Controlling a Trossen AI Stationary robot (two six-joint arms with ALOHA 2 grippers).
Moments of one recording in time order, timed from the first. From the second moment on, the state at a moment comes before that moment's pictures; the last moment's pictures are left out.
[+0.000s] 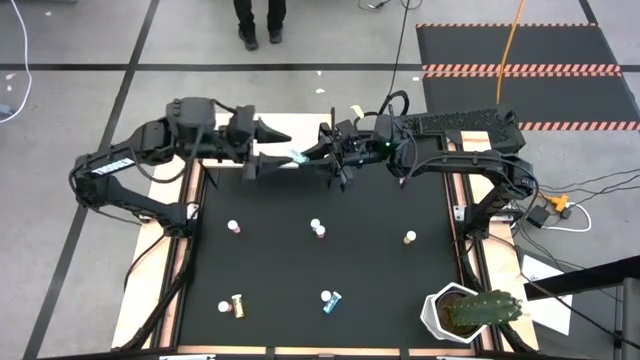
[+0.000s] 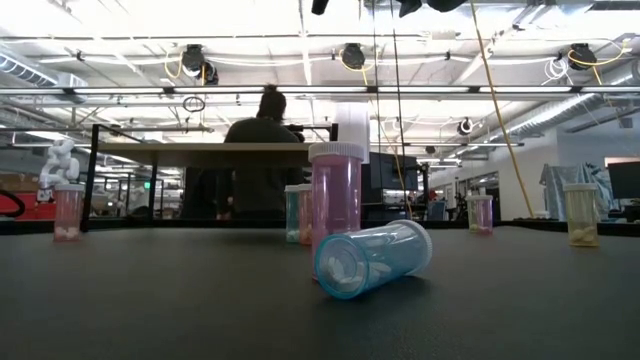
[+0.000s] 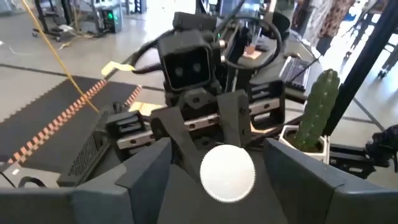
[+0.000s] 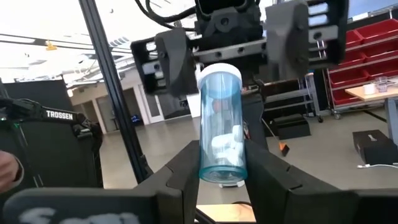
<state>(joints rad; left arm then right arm) 0.16 1.23 1.61 -0.59 0.09 -0.08 -0.24 1.63 1.31 0.60 -0.53 0.41</state>
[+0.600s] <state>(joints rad) 0.16 1.24 1.62 -0.59 0.08 -0.06 -0.25 1.63 1.31 0.63 -0.52 0.44</state>
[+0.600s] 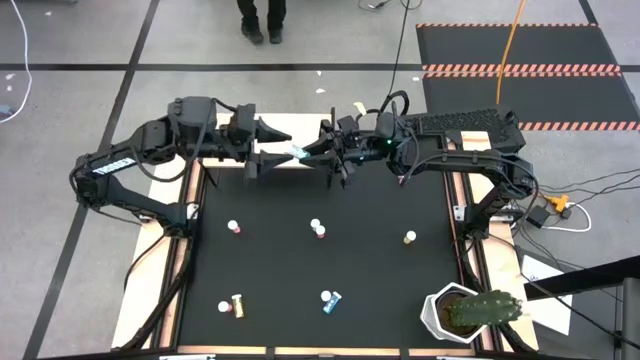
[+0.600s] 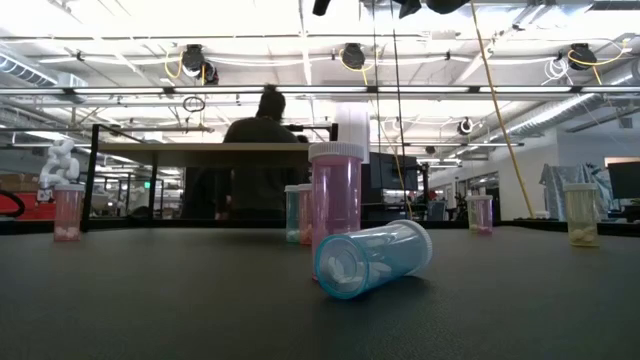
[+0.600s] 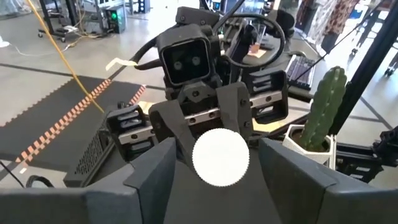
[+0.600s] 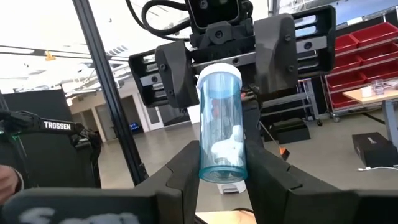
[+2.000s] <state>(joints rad) 0.18 1.23 1.62 -0.58 0.08 -0.11 -0.26 1.63 1.31 0.64 -0.52 0.45</state>
